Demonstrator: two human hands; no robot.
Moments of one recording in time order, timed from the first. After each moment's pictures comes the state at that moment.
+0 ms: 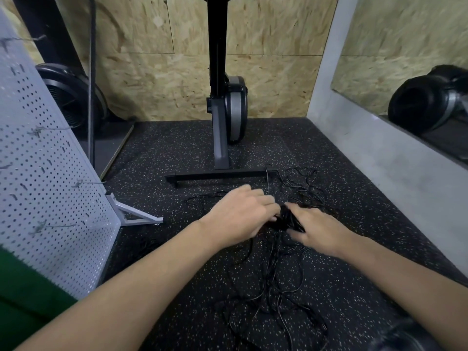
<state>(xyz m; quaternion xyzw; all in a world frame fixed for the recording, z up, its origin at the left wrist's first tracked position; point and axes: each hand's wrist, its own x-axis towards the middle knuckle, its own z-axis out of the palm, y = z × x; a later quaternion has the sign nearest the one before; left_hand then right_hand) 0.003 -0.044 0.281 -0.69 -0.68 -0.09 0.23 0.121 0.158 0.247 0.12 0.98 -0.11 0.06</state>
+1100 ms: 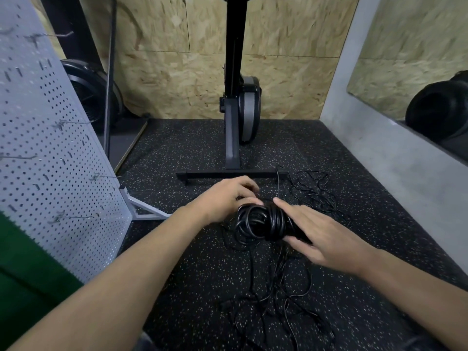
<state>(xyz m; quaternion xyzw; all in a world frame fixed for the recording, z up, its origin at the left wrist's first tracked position) -0.069 -0.070 0.265 -0.54 -0.79 -0.28 -0.07 0.134 0.133 0.259 -0.16 0.97 -0.10 -0.13</state>
